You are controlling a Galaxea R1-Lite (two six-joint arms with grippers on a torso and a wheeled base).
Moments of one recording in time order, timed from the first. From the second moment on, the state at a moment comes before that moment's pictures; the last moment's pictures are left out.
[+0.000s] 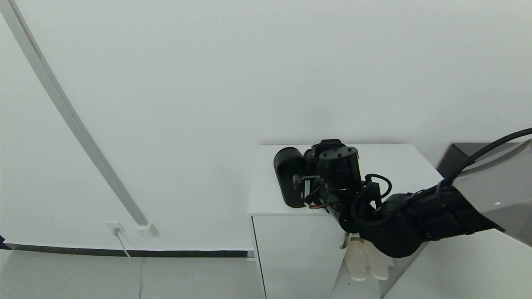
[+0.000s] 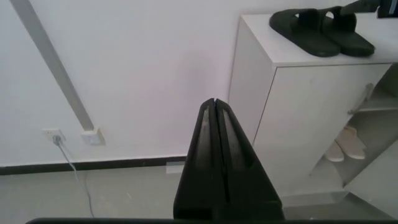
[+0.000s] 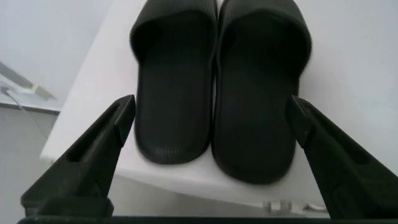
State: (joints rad) left arm 0.00 0.00 0.00 0.00 -0.04 0.00; right arm 0.77 2.08 -1.18 -0.62 -0.55 0.24
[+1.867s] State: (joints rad) left arm 0.00 0.00 0.00 0.00 -0.03 0.00; right arm 0.65 2.50 -1.66 -0.65 -0.58 0.15
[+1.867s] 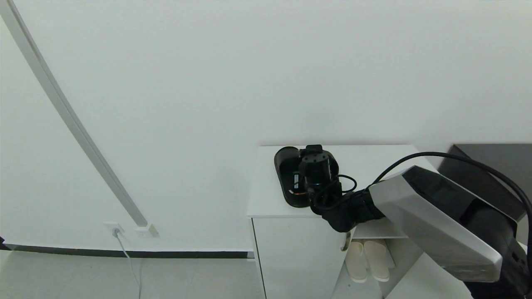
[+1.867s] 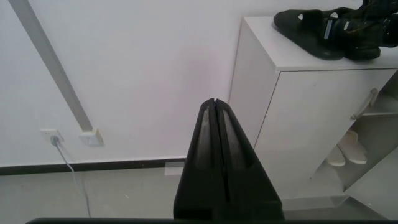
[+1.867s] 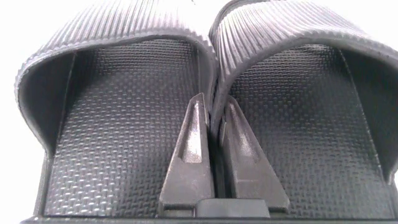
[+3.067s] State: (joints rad) left arm 0.00 0.00 0.00 0.00 -0.03 0.00; right arm 0.71 2.00 -0.88 -0.92 -0.33 0.05
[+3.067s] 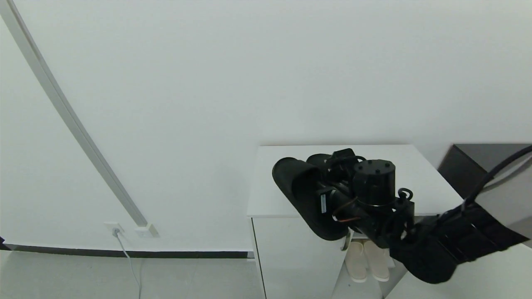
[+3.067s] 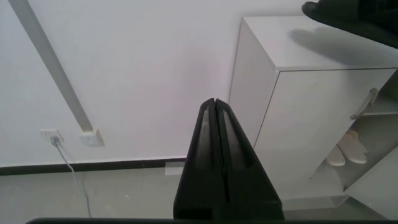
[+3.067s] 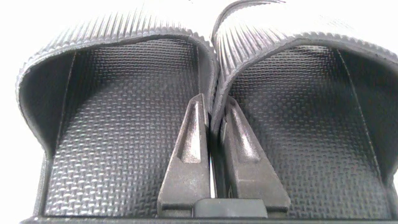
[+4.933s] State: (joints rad) left arm 0.00 0.00 0.00 0.00 -0.03 -0.01; right arm 0.81 1.83 -0.65 -0.97 -0.26 0.04
